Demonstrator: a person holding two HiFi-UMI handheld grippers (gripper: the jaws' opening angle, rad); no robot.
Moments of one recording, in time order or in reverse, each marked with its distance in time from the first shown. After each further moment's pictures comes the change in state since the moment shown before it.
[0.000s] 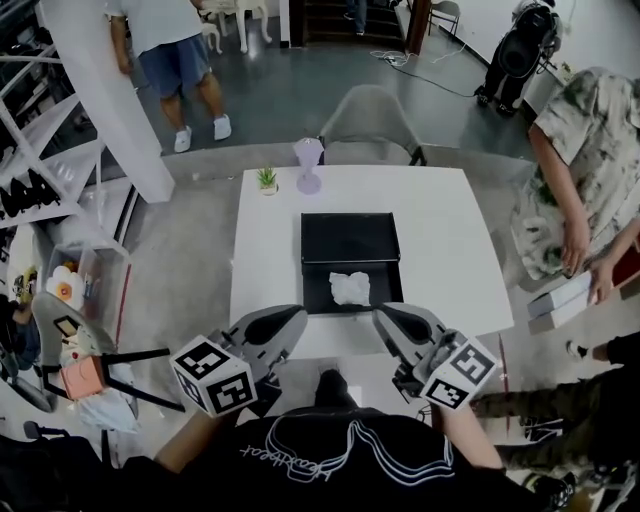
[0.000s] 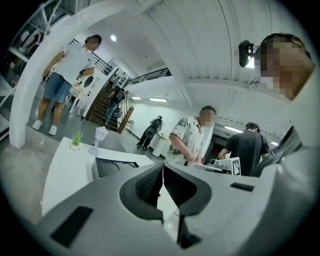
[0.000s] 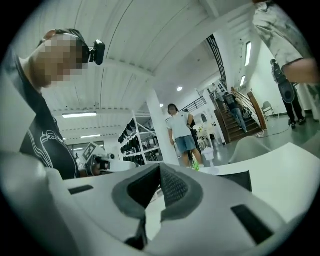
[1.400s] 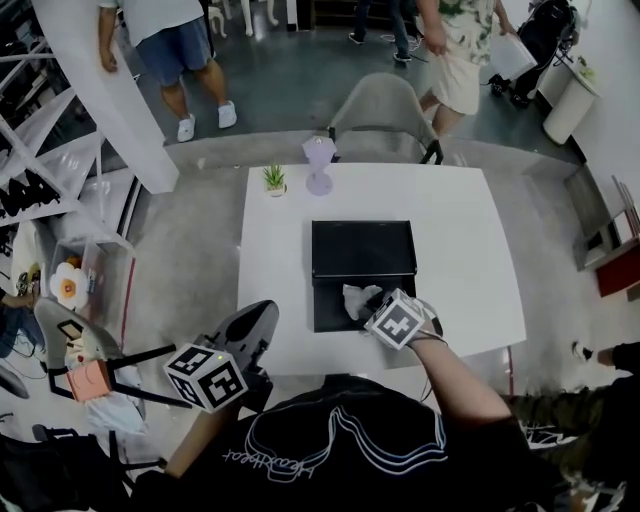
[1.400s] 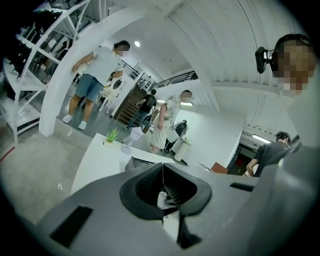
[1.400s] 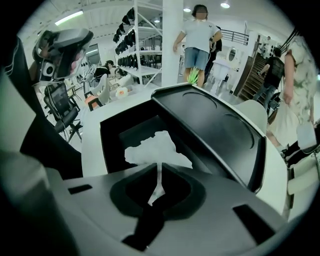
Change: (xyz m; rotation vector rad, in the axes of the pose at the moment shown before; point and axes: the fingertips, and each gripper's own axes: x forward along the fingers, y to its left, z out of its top) left arm -0.012 0.112 -0.004 -0.149 -0.042 0.264; right arm 0.071 -0.145 -0.217 -0.345 1.104 -0.085
